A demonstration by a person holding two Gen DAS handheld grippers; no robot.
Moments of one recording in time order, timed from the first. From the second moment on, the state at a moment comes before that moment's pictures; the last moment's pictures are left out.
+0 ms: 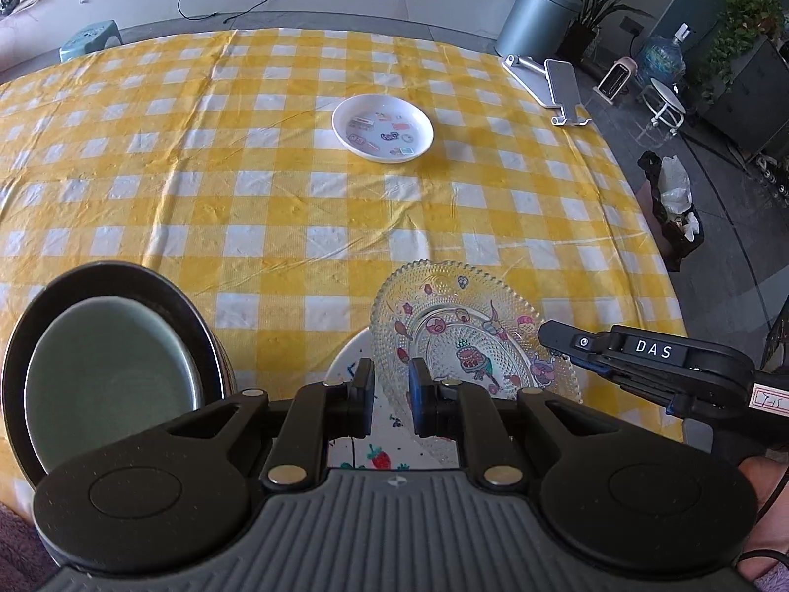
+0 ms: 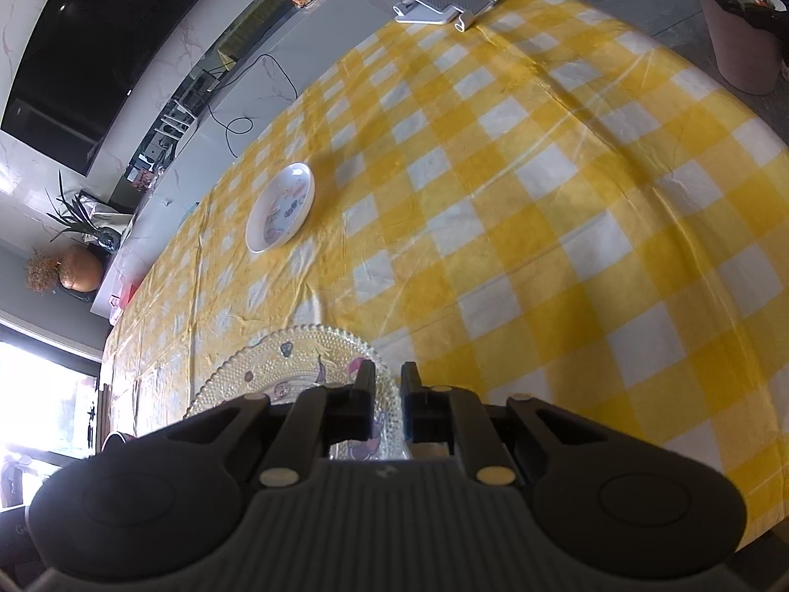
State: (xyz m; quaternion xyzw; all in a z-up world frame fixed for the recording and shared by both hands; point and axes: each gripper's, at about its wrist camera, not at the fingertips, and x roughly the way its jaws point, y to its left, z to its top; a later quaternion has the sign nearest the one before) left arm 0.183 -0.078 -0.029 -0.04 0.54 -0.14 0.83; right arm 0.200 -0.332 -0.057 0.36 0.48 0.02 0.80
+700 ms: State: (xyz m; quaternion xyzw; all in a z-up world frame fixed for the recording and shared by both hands) left arm 0.146 -0.065 -0.076 -0.08 0.56 -0.09 0.82; right arm 0.186 -0.316 -0.059 0.30 0.50 0.02 0.81
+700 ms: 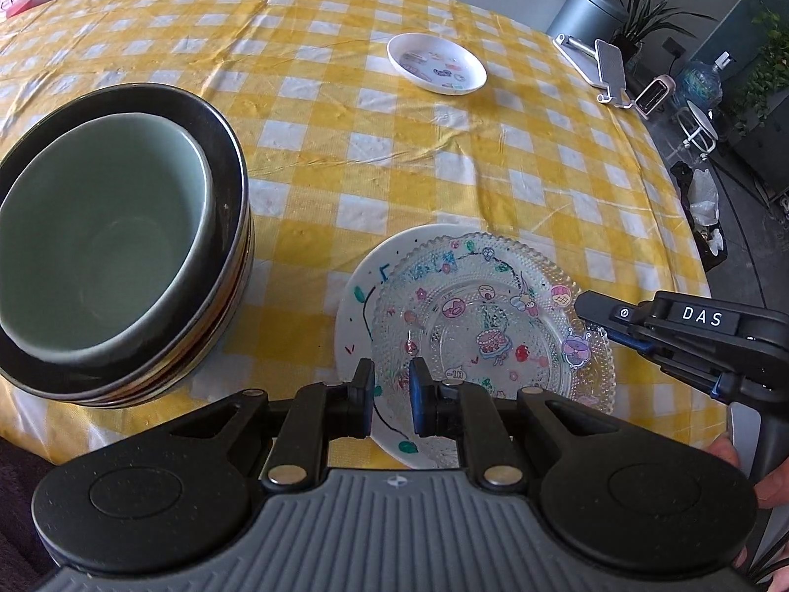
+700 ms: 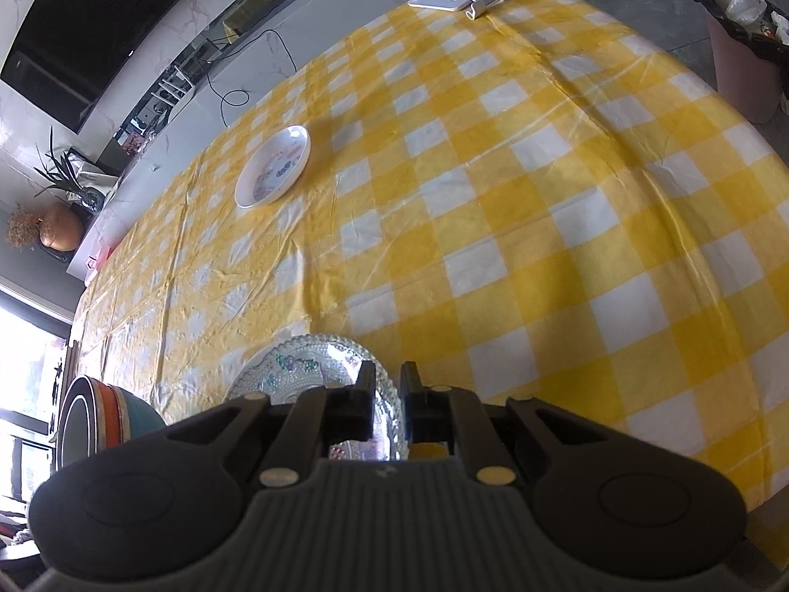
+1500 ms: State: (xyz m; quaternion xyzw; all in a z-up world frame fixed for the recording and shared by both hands) left arm 0.144 -0.061 -0.081 -0.09 0.56 -0.09 0.82; right arm 0.187 -0.299 -0.050 0.24 0.49 0.02 0.83
